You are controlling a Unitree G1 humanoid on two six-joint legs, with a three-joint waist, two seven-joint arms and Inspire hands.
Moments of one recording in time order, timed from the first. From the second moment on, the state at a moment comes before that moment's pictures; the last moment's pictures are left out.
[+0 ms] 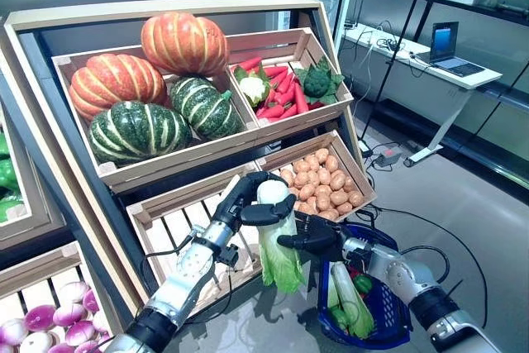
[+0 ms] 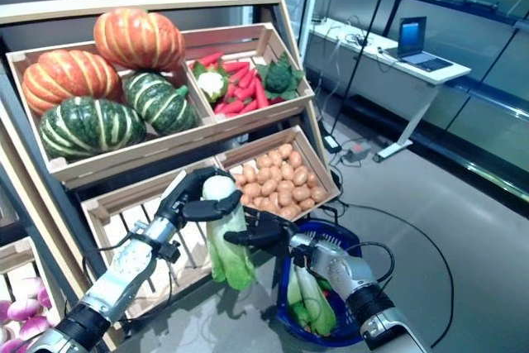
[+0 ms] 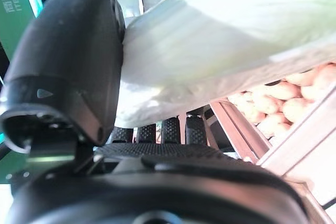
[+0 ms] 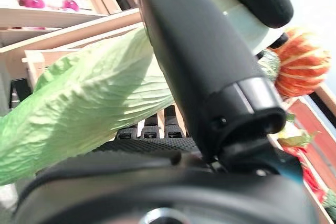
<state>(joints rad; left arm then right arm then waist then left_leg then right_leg) -0.16 0.49 -0.42 0.23 -0.40 -0.31 -0.03 -0.33 -0.38 0.40 0.46 0.87 0.38 0.46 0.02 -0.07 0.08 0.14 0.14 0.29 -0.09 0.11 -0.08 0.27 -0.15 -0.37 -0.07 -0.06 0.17</state>
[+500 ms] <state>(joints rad) -0.16 0.49 -0.50 0.27 -0.40 -0.27 -0.06 -0.42 -0.34 0.41 0.73 0.79 0.46 0.65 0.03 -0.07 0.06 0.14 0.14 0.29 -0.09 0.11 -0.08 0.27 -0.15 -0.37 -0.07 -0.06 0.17</state>
